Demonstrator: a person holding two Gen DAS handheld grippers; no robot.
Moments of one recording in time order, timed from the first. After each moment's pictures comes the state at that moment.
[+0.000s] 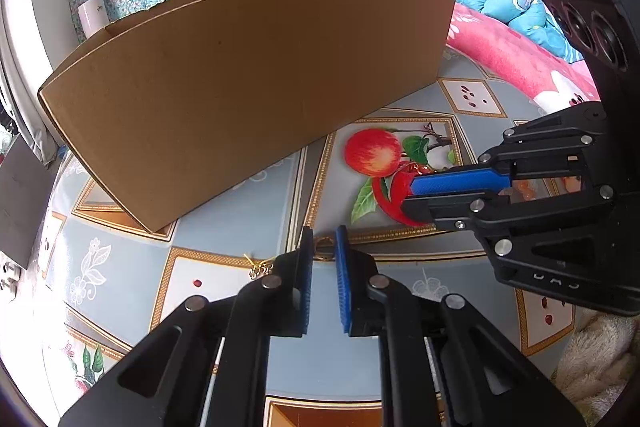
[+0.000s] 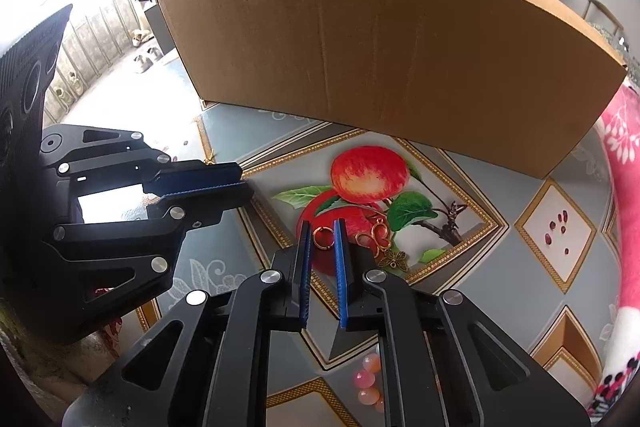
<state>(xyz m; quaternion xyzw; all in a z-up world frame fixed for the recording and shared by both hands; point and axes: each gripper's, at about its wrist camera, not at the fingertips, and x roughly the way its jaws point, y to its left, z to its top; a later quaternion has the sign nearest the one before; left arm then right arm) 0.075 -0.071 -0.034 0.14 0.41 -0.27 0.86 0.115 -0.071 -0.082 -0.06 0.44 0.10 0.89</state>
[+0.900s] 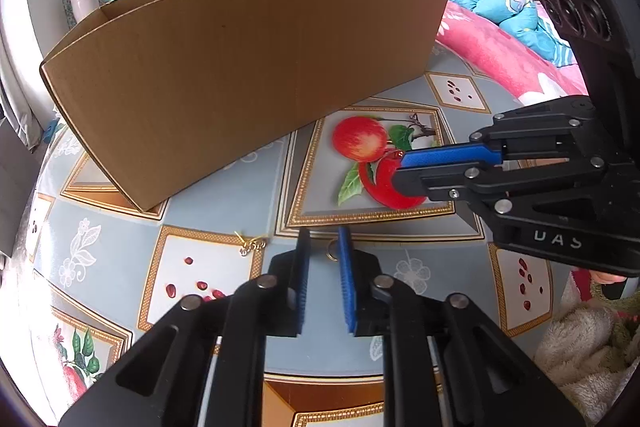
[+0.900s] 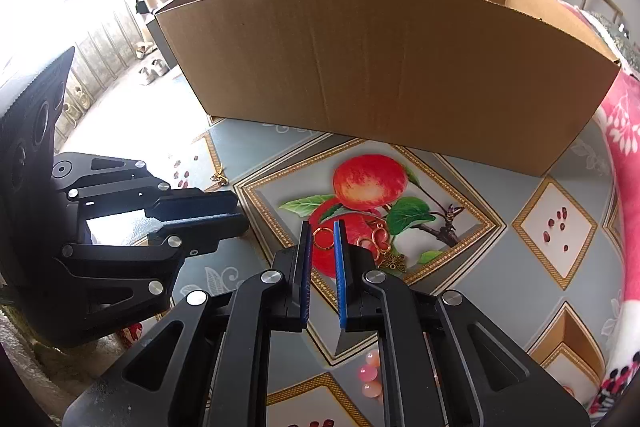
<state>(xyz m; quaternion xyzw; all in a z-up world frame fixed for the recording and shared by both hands) 0.071 -0.062 -0.029 0.12 0.44 -0.29 0.84 0.119 -0.093 -0.062 -0.04 0.44 0.12 0.89</state>
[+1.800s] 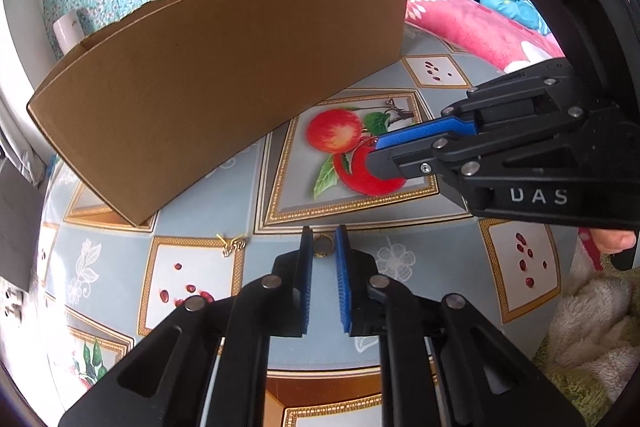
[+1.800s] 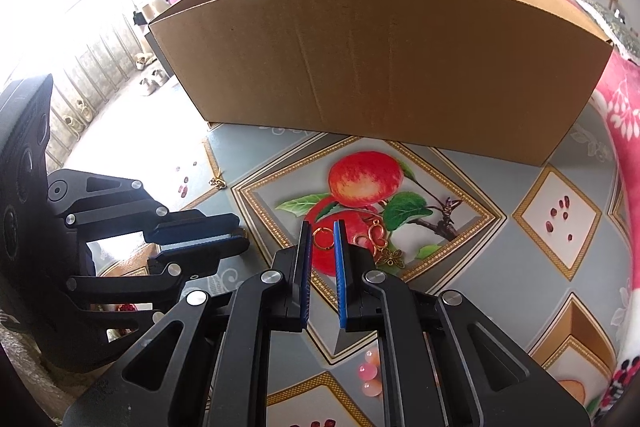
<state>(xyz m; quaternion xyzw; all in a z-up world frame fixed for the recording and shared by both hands) 0.058 -0.073 -0.028 0.18 0.41 -0.31 0.84 0.115 -0.104 -0.063 -0.01 0.44 0.12 0.89</state>
